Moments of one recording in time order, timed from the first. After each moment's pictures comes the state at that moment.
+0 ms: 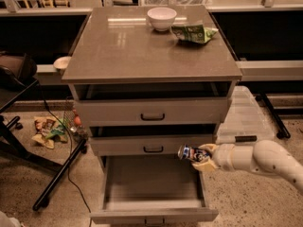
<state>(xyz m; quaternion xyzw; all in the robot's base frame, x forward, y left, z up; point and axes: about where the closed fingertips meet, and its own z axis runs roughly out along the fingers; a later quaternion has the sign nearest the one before) 0.545 -0.191 0.518 -0.46 0.76 0.21 0.40</state>
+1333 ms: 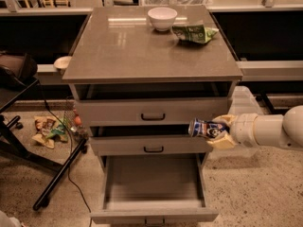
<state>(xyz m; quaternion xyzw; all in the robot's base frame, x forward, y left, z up) 0.537 -0.211 0.694 -0.52 0.74 0.11 0.41</state>
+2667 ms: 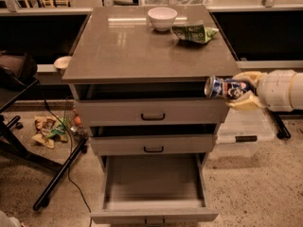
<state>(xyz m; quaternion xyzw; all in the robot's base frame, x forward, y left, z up) 0.562 -0.241 0.845 -0.54 0.68 0.04 0.50</state>
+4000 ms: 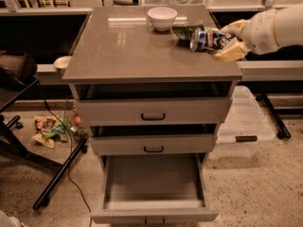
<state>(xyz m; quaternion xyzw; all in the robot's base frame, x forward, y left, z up) 0.654 -0.203 0.933 -0.56 0.67 0.08 0.48</state>
